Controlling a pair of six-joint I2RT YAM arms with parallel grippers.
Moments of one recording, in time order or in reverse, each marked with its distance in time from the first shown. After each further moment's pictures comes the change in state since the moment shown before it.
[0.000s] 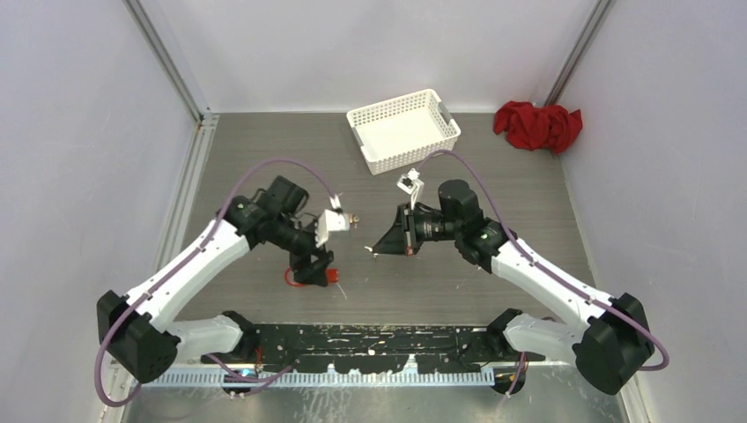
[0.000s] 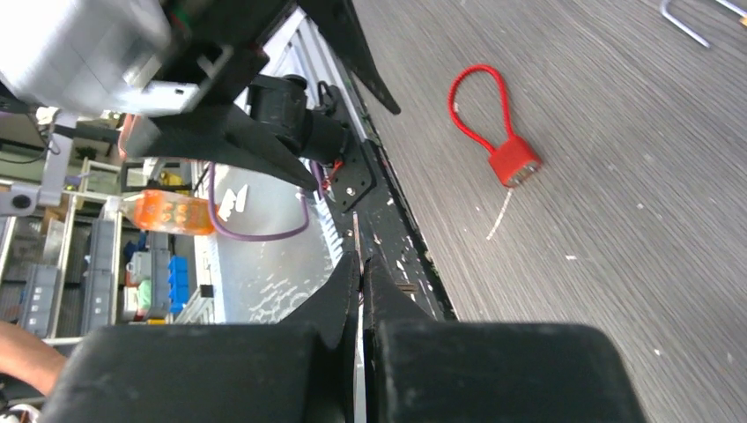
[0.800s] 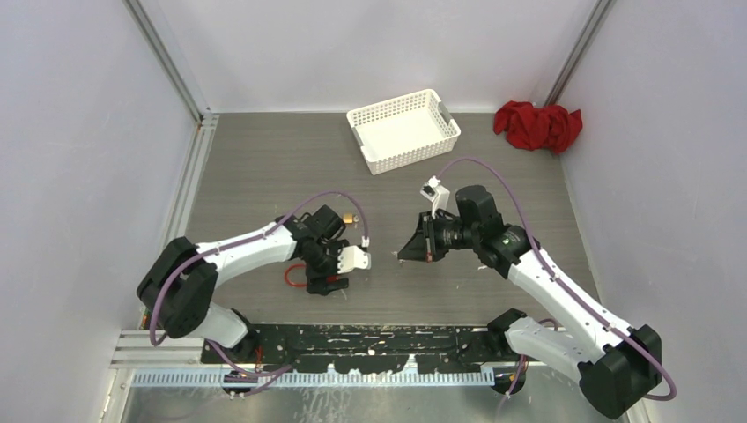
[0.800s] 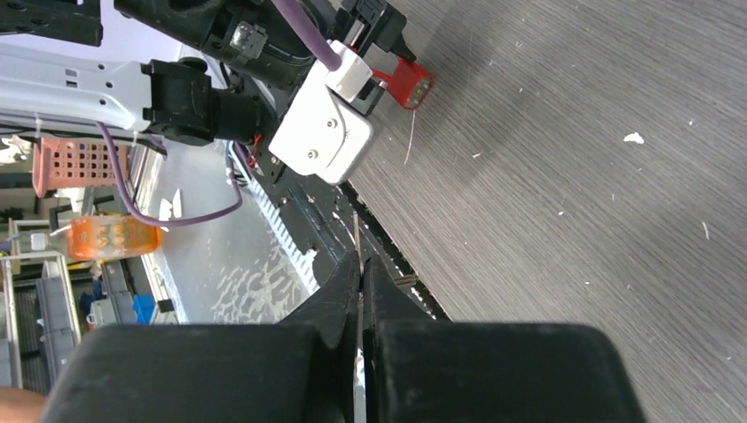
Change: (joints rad) left arm -0.191 0.291 -0.250 0.324 -0.405 0.193; right arm -0.110 -0.145 0.002 -0.399 0.116 -0.130
